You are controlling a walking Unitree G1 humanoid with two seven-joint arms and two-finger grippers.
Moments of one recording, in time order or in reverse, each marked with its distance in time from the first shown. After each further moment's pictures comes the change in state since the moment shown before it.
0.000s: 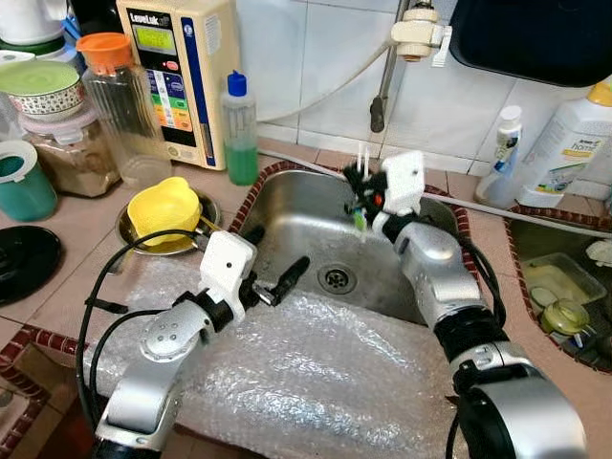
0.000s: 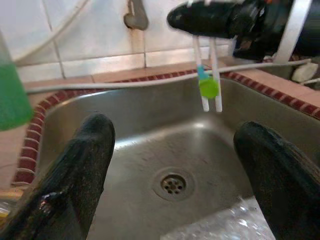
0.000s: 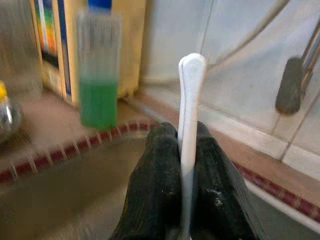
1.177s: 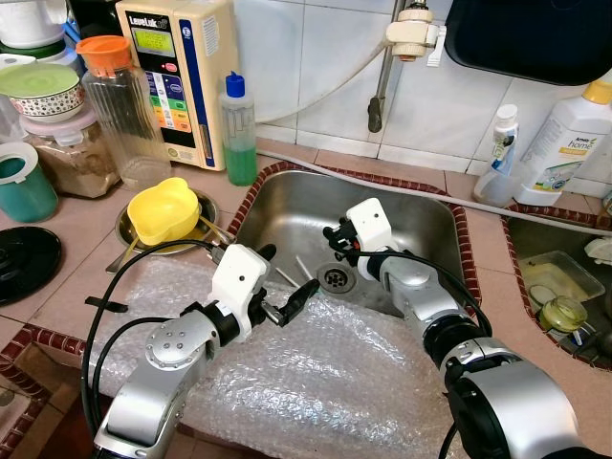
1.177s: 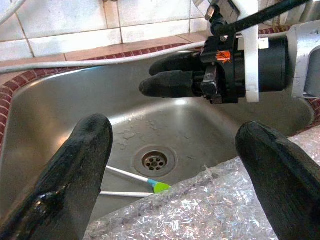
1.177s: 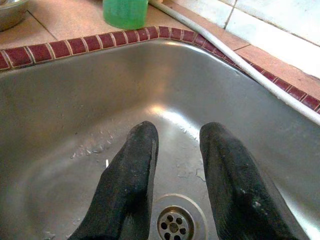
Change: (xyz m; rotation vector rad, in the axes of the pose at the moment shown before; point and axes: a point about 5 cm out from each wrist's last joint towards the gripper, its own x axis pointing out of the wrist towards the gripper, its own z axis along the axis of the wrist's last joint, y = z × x) left arm -0.002 -0.011 -0.007 0.004 0.091 -0.063; right arm -0.007 0.020 -0.052 -0.051 0.270 0.088
